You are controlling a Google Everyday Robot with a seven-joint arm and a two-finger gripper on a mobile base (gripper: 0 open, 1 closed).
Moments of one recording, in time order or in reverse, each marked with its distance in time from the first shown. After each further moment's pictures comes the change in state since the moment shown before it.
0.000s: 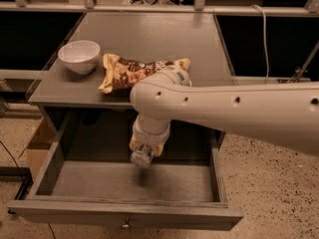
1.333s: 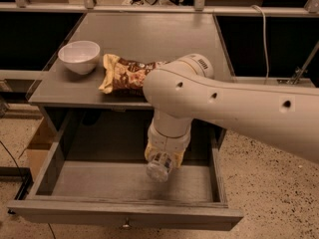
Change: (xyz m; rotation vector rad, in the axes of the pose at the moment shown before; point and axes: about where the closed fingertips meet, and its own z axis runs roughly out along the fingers) arm 0.050 -0.053 -0.065 0.105 0.092 0.073
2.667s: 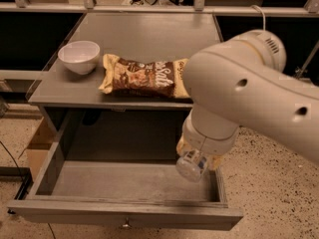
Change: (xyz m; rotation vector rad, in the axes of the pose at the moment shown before) arm 0.020 -0.078 -0.082 0.029 -0.132 0.215
